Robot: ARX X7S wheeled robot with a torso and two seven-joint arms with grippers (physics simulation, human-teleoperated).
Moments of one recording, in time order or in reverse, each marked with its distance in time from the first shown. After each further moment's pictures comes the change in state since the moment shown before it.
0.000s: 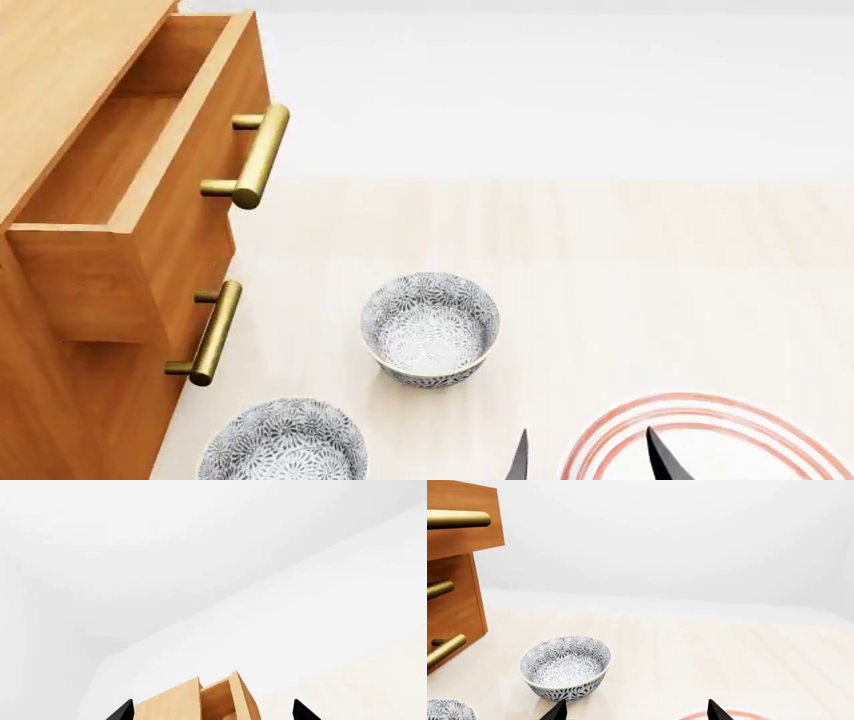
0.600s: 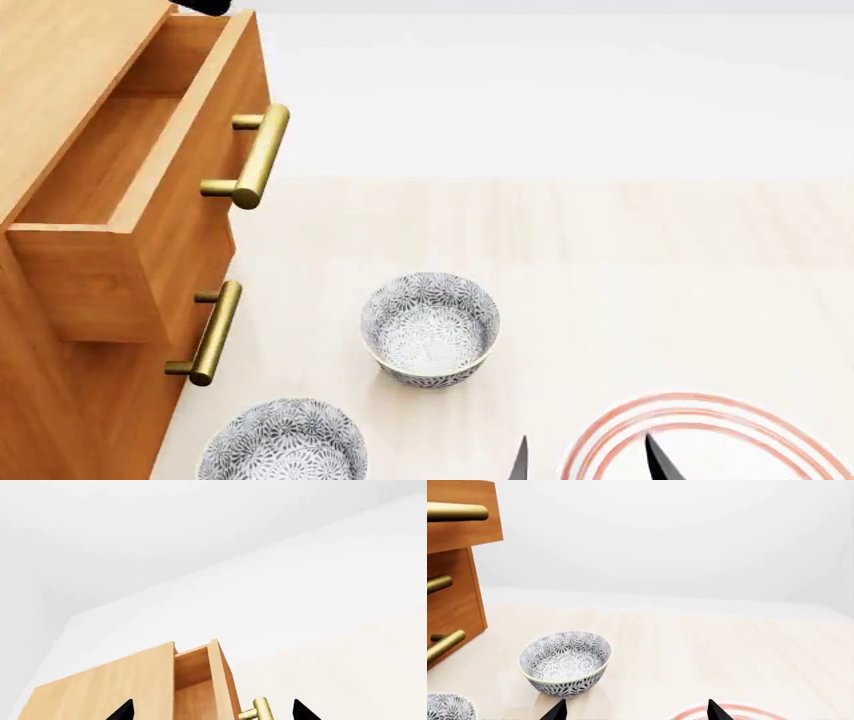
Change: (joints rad) left arm 0.008 -0.007 -0.096 -0.172 -0.204 0.025 -0.182; right arm -0.005 -0.003 -0.007 0.029 -0.001 -0.026 -0.004
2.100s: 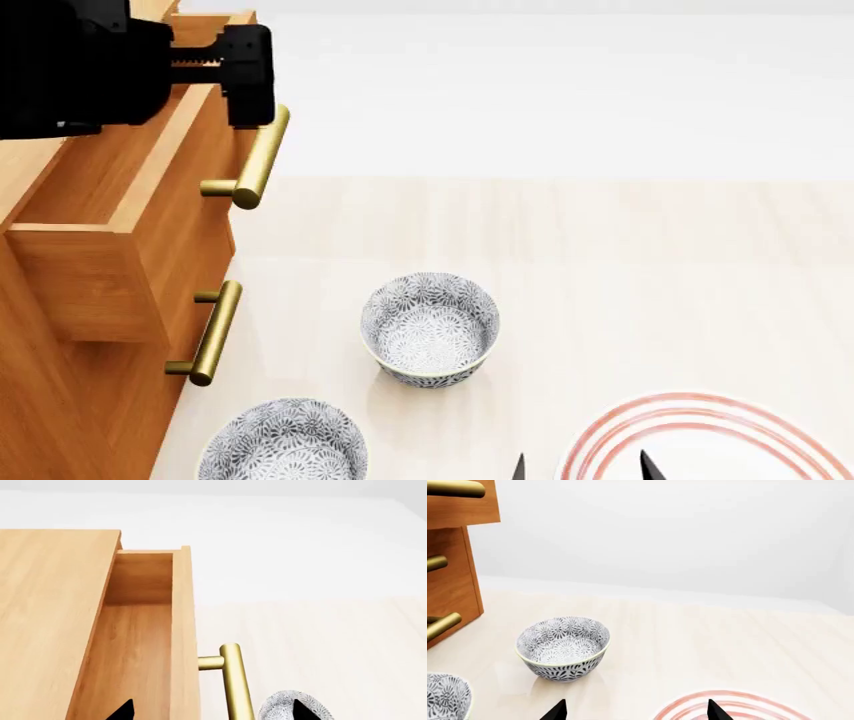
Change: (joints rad) left arm 0.089 -0.034 -0.110 -0.546 -0.405 0.366 -0.273; right arm -0.008 -0.001 -0.031 0.054 -0.024 -0.034 0.008
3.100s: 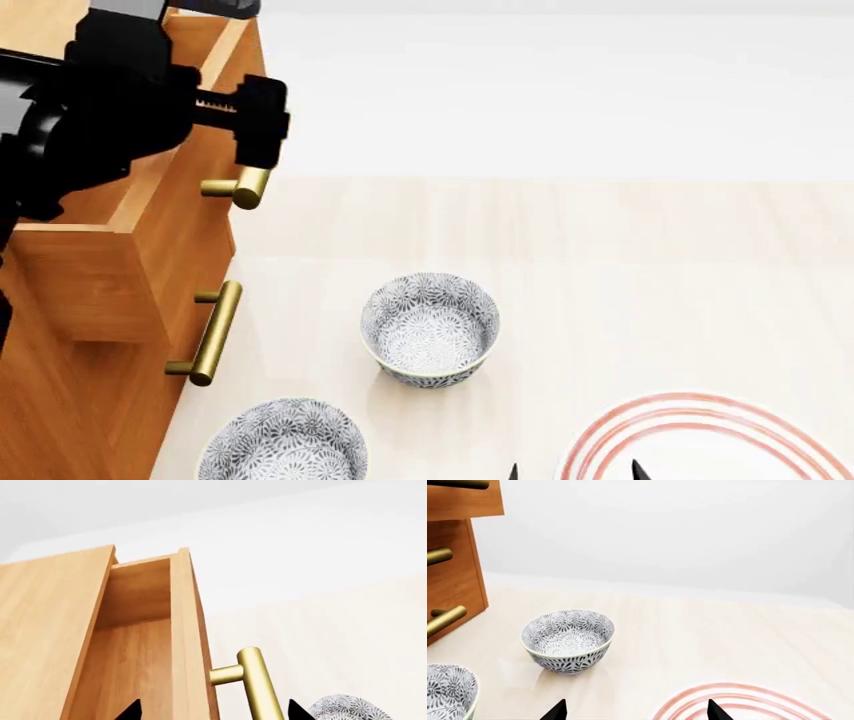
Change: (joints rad) left arm 0.069 0.045 0.129 -0.113 0.187 0.248 0.151; right arm -0.004 -0.003 -0.019 0.028 0.002 -0.024 -0.002
